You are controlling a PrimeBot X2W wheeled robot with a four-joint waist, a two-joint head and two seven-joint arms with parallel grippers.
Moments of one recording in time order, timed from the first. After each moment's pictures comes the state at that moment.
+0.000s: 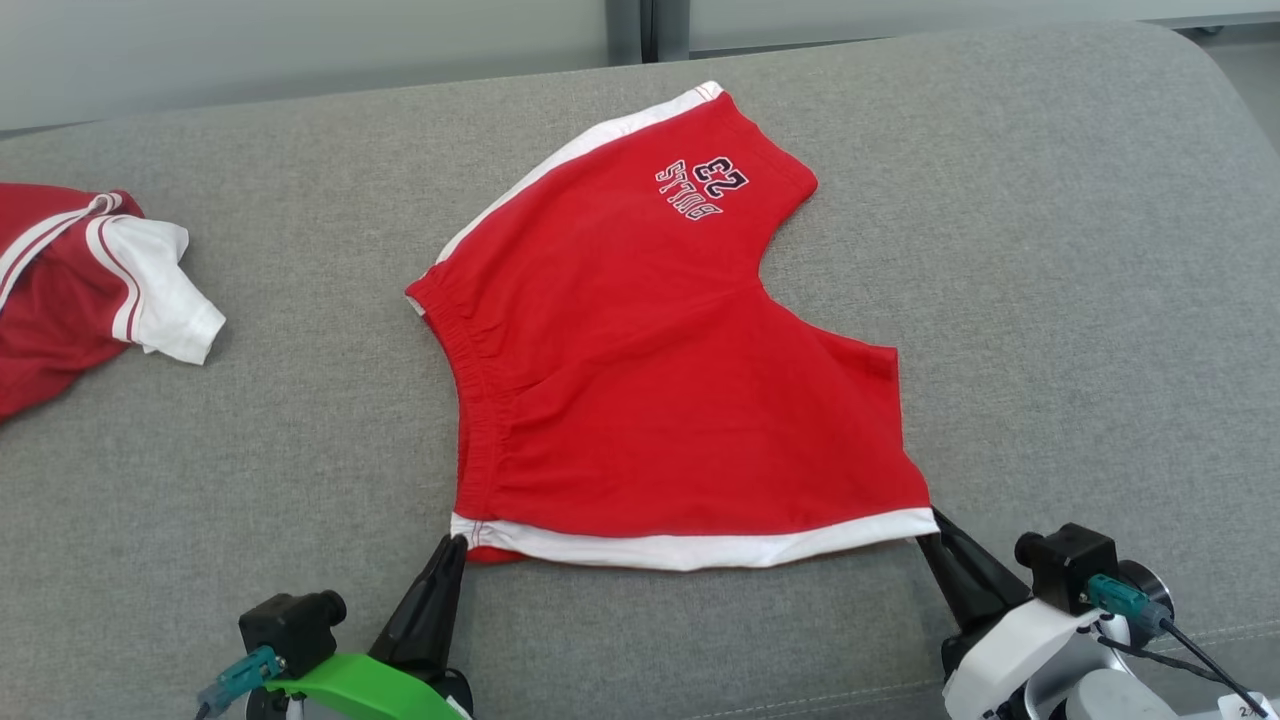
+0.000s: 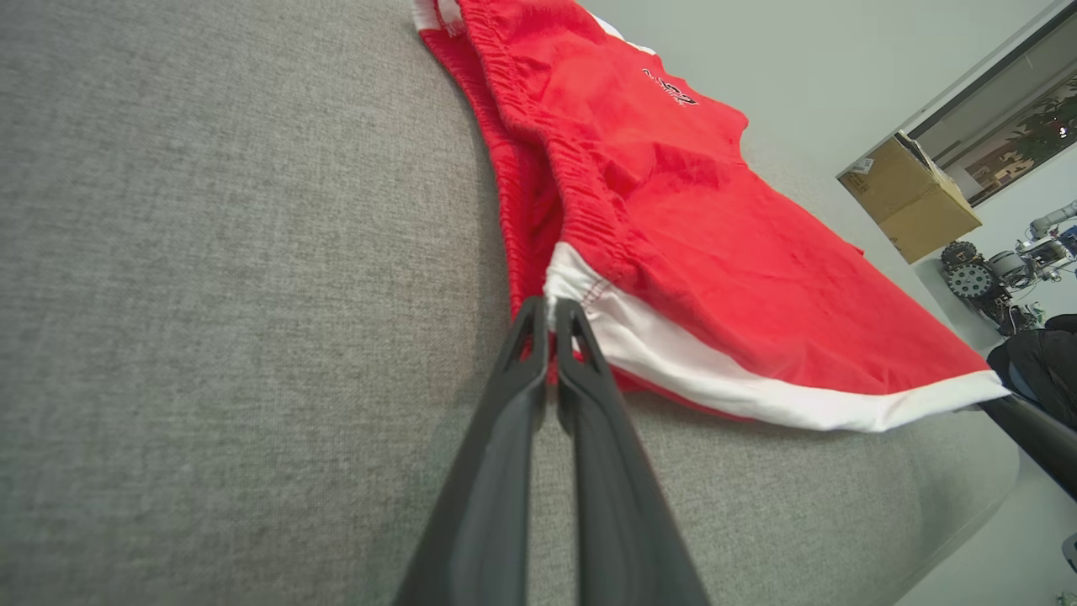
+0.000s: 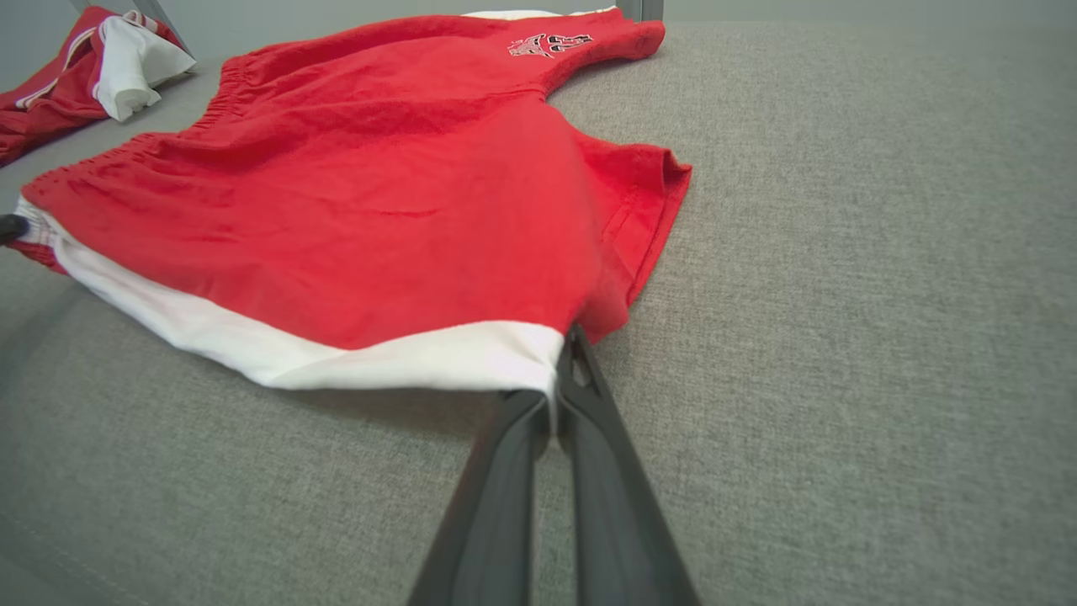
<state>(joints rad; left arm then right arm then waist) -0.01 0.13 -0.39 0.28 -0.73 -0.12 -0.25 0.00 -0.23 0.39 0.27 0.28 0.11 -0.25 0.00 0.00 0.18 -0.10</state>
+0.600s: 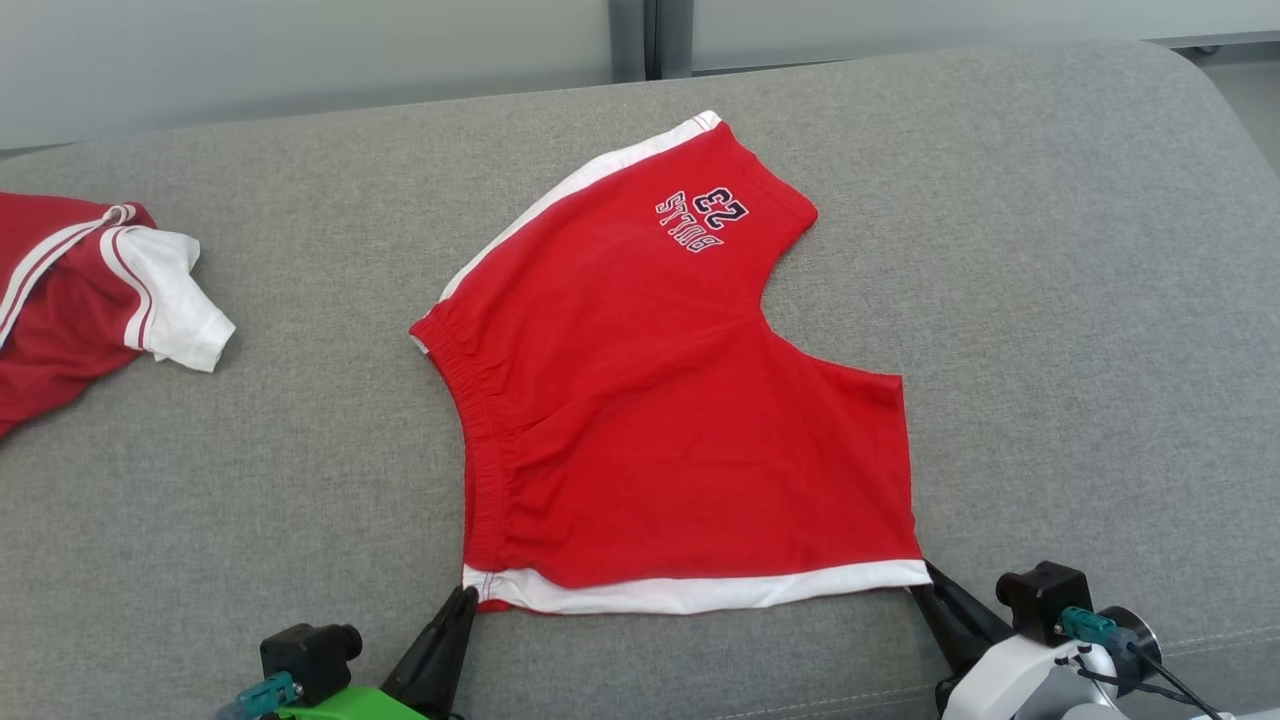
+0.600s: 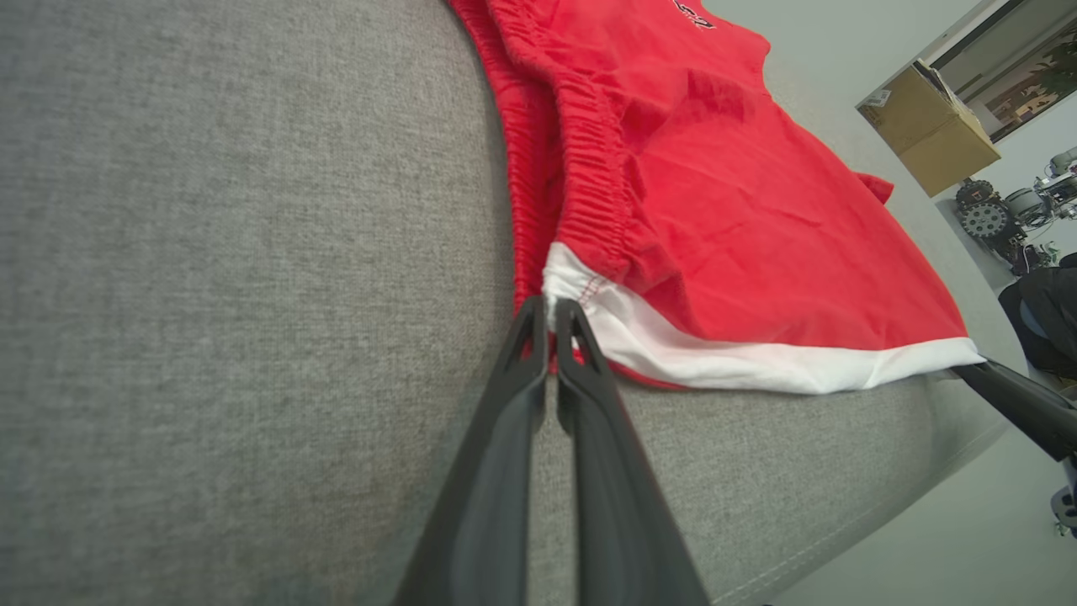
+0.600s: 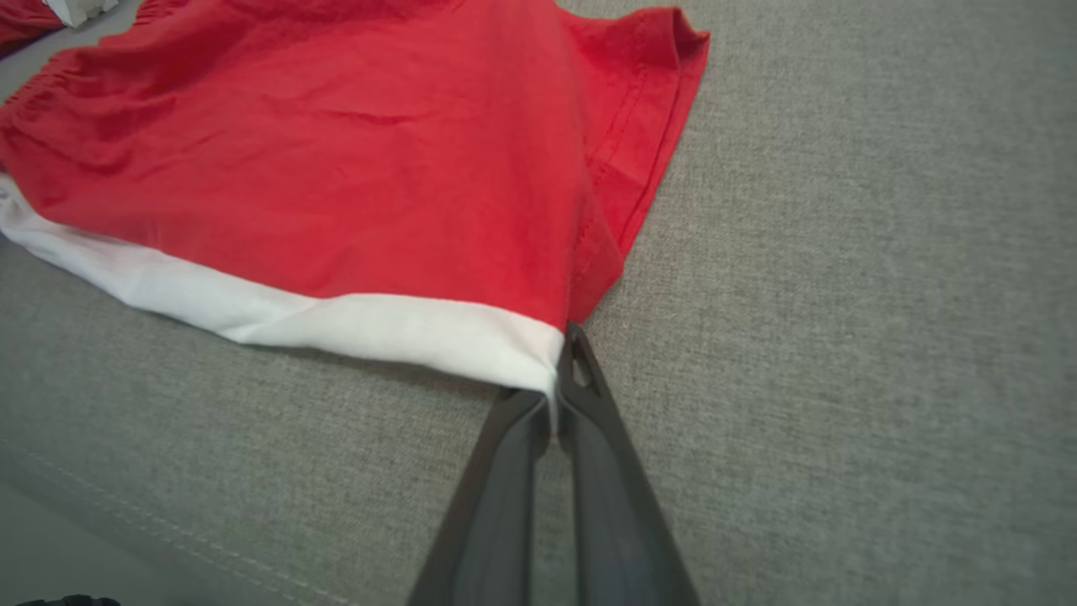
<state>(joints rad) 0.01 0.18 -0.48 0.32 -0.75 -0.12 -0.22 0.01 -0.21 0.43 0.42 0.27 0.11 -0.25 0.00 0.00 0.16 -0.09</state>
